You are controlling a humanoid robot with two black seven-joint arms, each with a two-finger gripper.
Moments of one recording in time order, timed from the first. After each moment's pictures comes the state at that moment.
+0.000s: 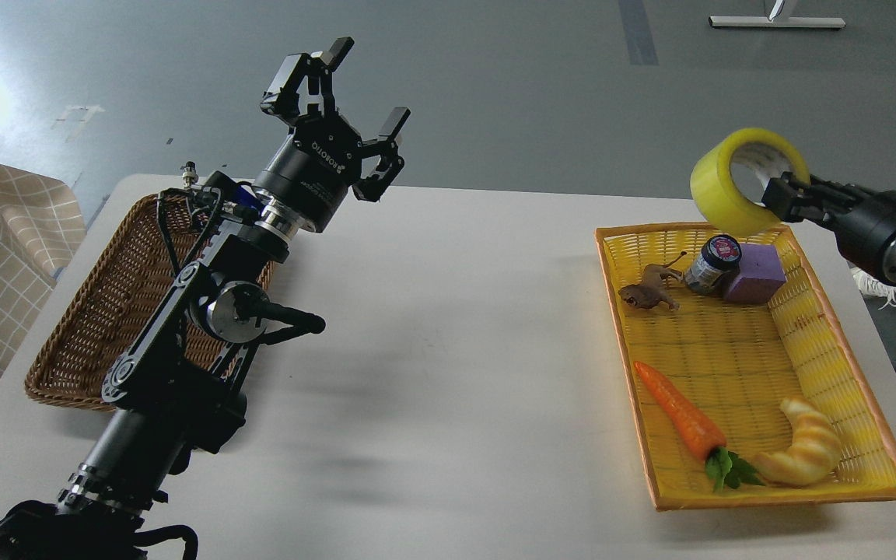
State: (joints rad) left arm -0.45 0.00 -1.35 -1.24 0.72 -0.34 -0.13; right arm 0.50 -0.54 1.25 1.43 -2.03 0.49 -0.09
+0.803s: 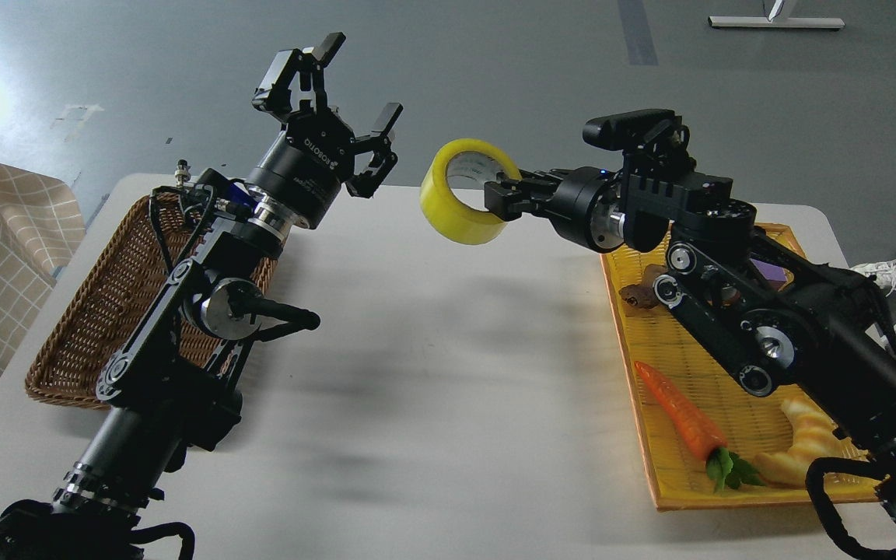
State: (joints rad) left arm -0.45 0.01 -1.37 -1.24 0.72 -0.34 -0.13; right arm 0.83 -0.10 0.82 1.16 -2.04 0.49 -0.09
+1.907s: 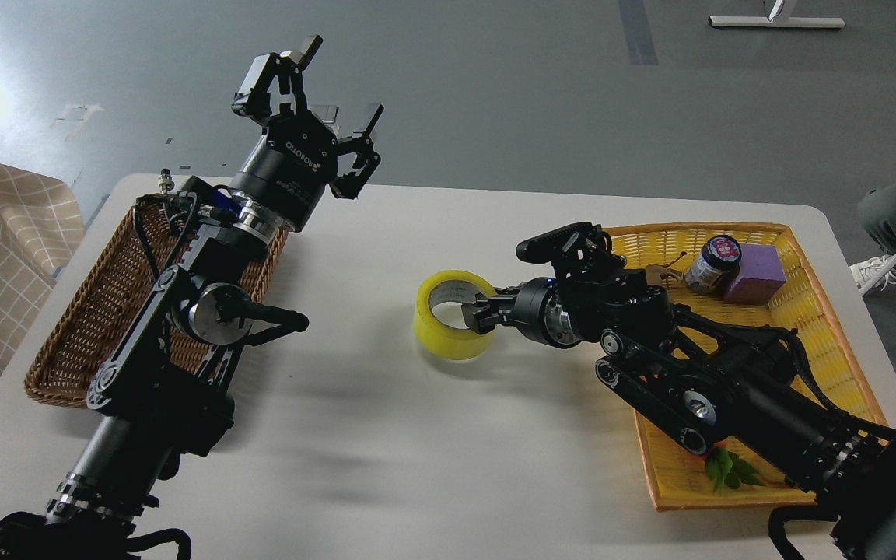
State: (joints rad) left arm -0.42 0.01 -1.41 -1.25 0.72 -0.34 -0.13; right arm 0.76 0.00 0.62 0.97 -2.08 0.49 -0.10
